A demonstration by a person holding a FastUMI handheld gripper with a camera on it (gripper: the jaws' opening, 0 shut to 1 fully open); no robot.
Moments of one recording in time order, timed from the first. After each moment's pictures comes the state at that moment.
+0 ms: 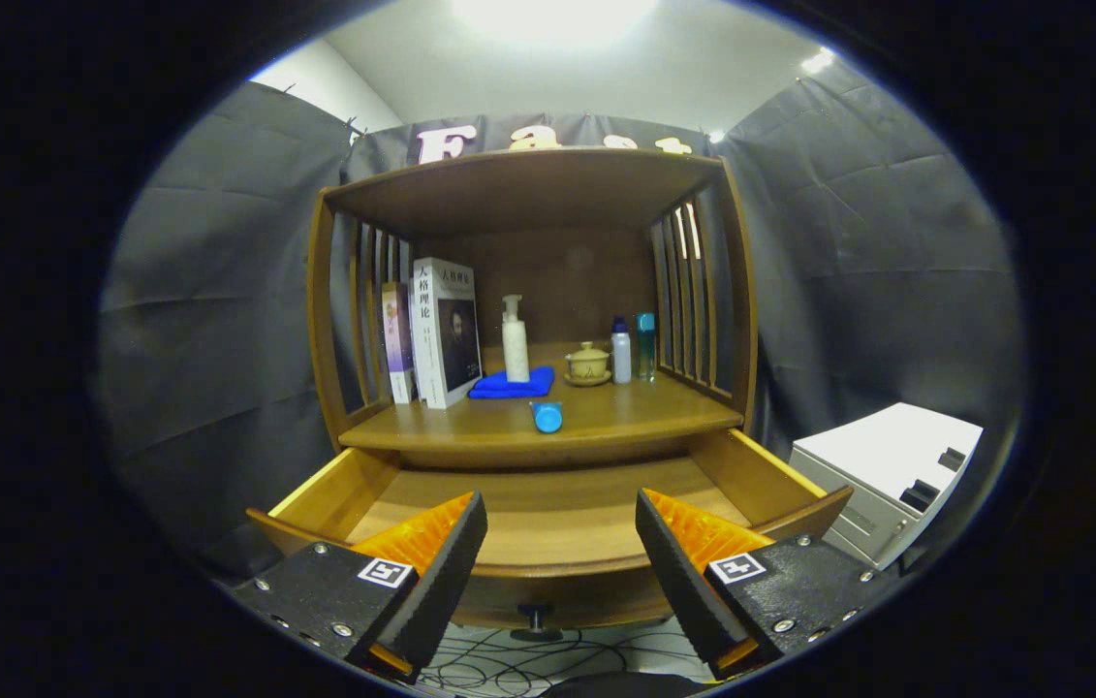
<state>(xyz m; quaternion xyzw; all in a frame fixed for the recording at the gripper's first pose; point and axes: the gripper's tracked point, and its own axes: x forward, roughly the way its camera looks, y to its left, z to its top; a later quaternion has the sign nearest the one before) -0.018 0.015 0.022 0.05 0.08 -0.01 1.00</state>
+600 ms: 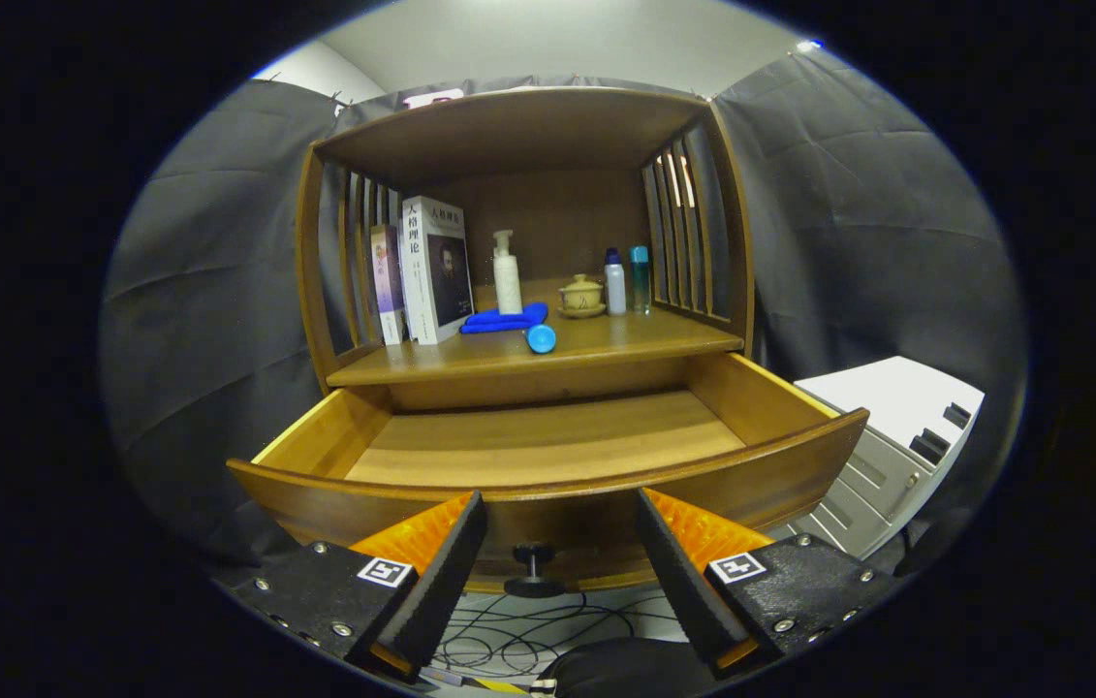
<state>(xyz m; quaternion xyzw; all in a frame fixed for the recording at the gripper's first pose) -0.028 0.019 -0.045 0.07 0.16 -0.01 0.98</state>
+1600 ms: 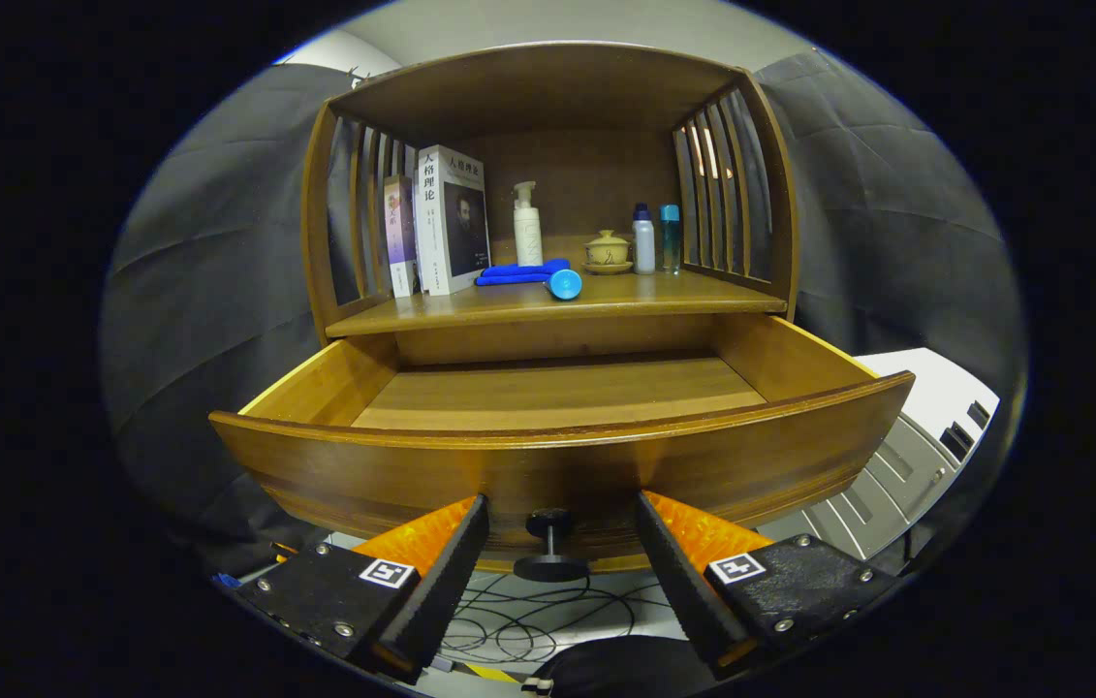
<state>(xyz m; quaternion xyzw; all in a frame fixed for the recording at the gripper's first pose) -0.002 0.036 -0.083 0.06 0.20 0.02 0.98</state>
